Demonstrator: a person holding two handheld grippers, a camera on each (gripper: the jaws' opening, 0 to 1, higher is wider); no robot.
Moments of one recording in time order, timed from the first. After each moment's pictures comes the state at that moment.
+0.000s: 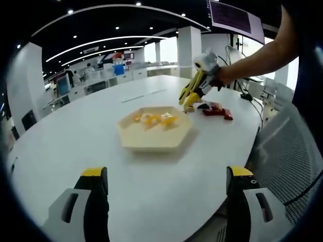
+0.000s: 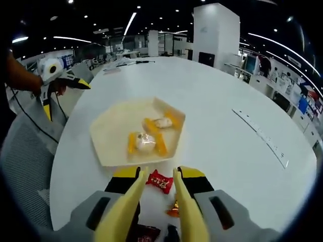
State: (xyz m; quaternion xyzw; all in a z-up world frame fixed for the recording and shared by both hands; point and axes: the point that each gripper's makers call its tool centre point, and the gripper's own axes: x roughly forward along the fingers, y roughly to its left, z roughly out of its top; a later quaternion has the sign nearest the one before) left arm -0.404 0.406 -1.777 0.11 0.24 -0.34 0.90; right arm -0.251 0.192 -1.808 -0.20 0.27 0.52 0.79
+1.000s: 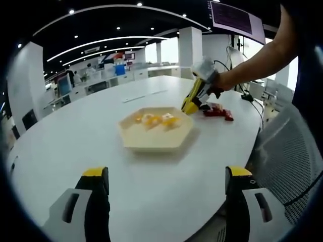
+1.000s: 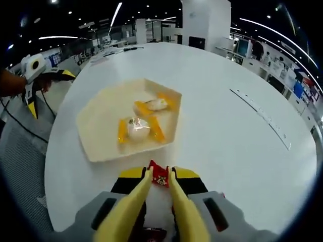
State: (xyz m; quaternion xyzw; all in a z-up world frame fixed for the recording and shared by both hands) left arm -0.404 0.408 -1.776 0.11 0.23 -0.34 0.91; right arm -0.249 0.189 -1.835 -0.20 0.33 0.47 0.79
